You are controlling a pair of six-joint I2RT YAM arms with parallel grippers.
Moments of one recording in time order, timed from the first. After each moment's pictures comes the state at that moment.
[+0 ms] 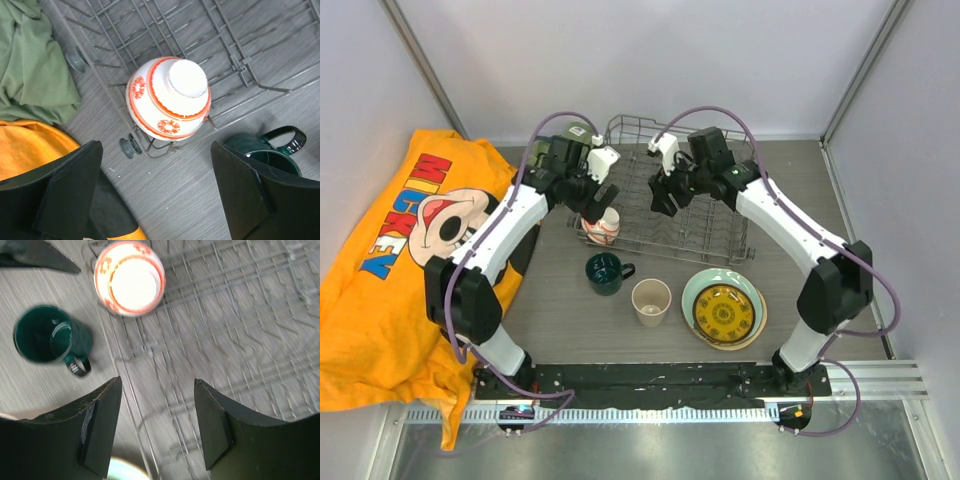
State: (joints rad) left arm -0.39 1.63 1.50 -0.74 0.11 0.37; right arm 0.51 1.66 1.55 -0.56 -0.41 -0.33
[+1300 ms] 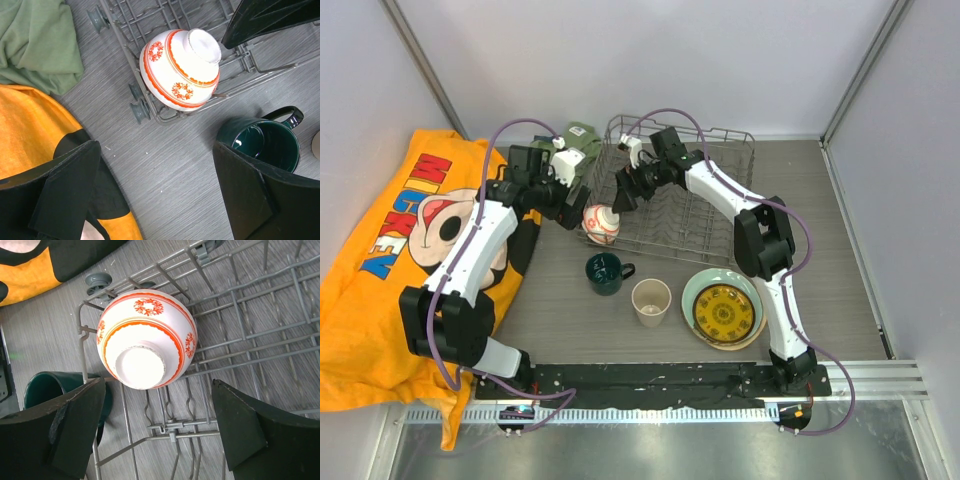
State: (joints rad) left arm -0.21 1.46 1.34 -0.71 0.27 0.34; right arm 0.51 2.29 2.02 -0.52 -0.75 -0.11
